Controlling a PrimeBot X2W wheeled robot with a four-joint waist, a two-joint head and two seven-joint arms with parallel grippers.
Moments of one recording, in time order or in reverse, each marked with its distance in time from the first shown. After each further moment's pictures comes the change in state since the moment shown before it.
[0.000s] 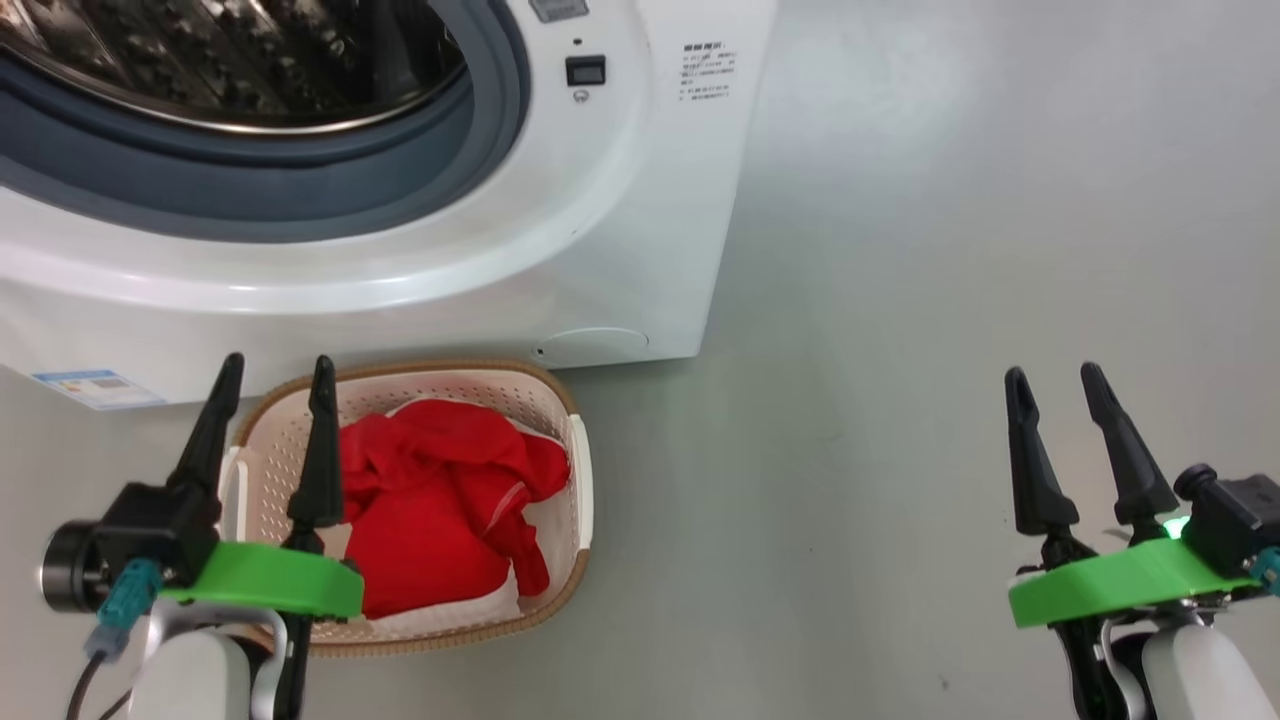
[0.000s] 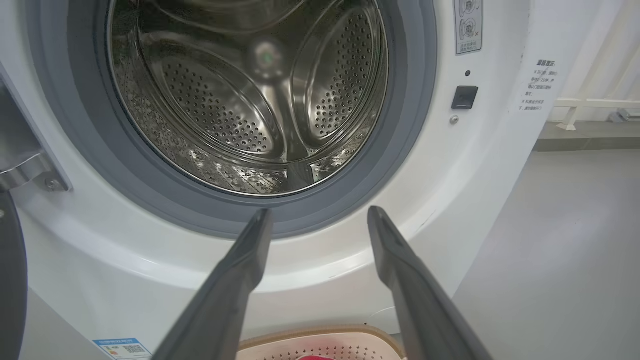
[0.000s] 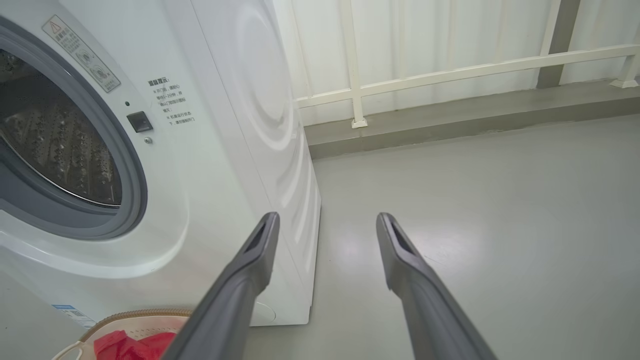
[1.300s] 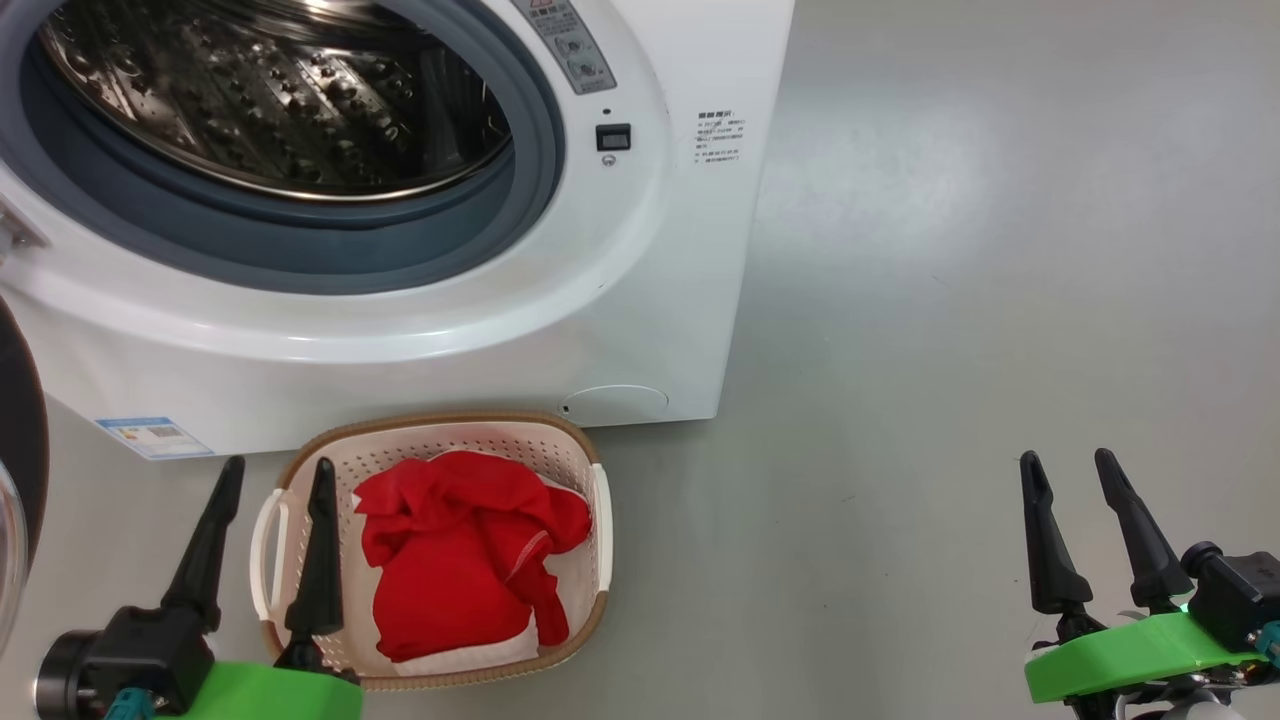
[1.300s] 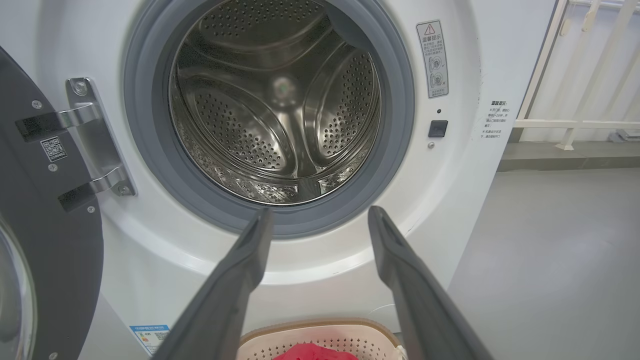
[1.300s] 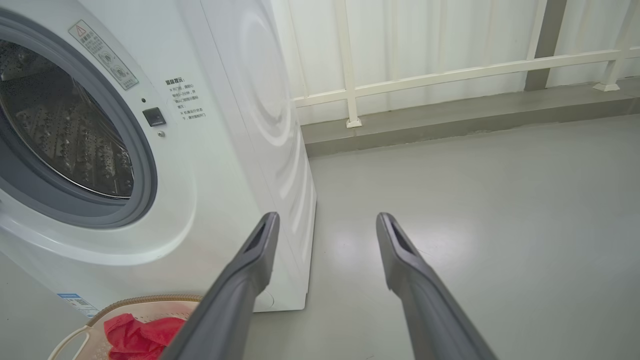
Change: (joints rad) left arm 0.233 -0.004 0.011 -0.188 -0.018 0.000 0.000; right arm 0.134 0.006 -0.033 -0.009 -0.024 0.000 0.000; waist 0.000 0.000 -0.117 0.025
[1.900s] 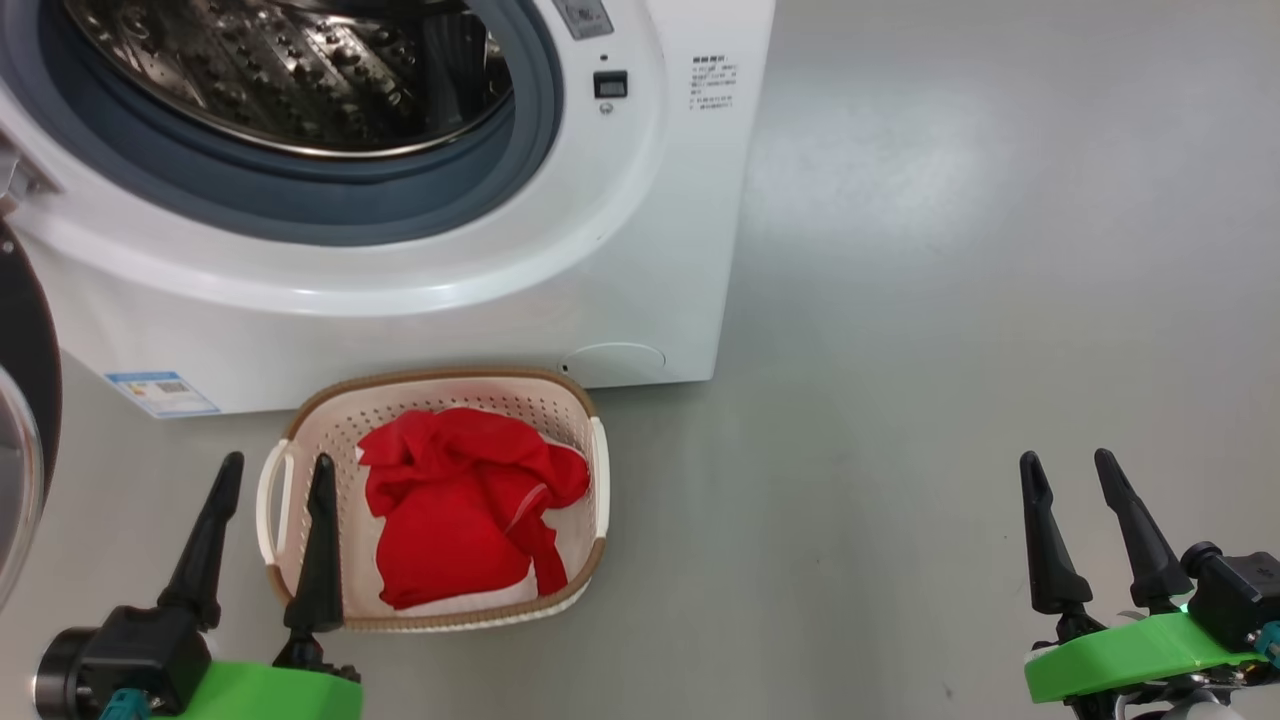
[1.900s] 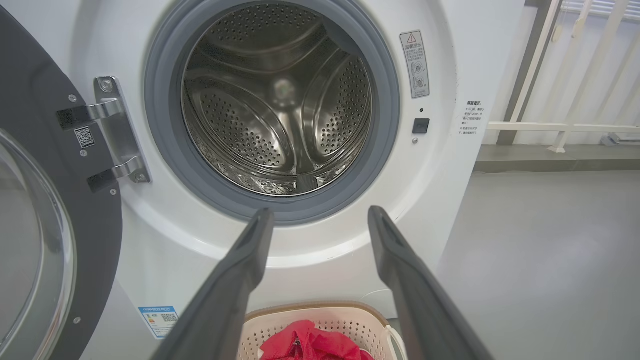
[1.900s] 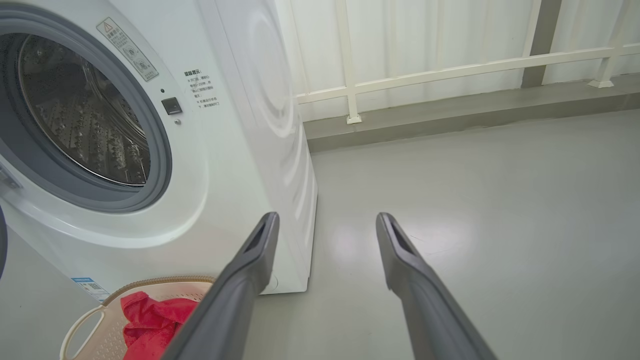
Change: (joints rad) left arm 0.000 -0.001 -0.002 -0.011 -0.010 0.000 0.000; right arm 0.000 0.001 0.000 0.001 0.000 0.000 0.000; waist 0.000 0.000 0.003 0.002
